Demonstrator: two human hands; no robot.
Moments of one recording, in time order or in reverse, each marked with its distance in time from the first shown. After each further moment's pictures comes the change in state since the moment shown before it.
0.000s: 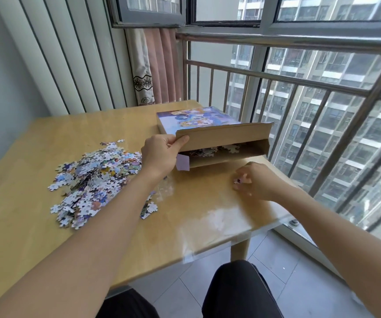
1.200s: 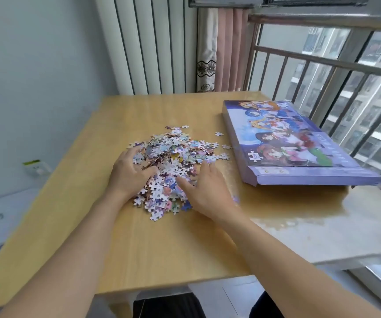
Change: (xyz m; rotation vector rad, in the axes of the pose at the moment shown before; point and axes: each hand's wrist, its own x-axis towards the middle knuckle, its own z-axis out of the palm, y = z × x) left_hand -0.055 -0.166 -0.165 0.280 0.066 -0.359; right_hand 0.052 -0.264 0.092 0.414 0.000 0.032
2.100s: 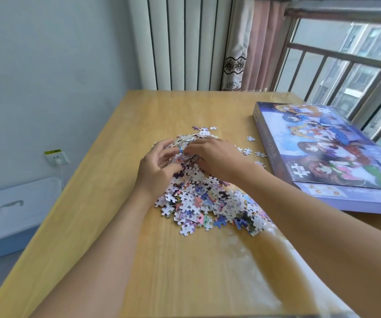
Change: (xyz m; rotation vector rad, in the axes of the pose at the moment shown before) left_hand 0.011 -0.007 0.000 -0.545 -0.044 0.043; right_hand 0.112 -0.045 -0.007 -0.452 -0.063 -0.792
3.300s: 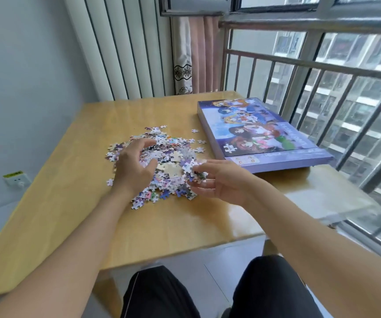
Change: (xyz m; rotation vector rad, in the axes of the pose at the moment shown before) left_hand -0.034 0.034 0.053 0.383 0.035 0.415; right_hand -0.179 -0.022 -0.053 1.865 0.121 0.958
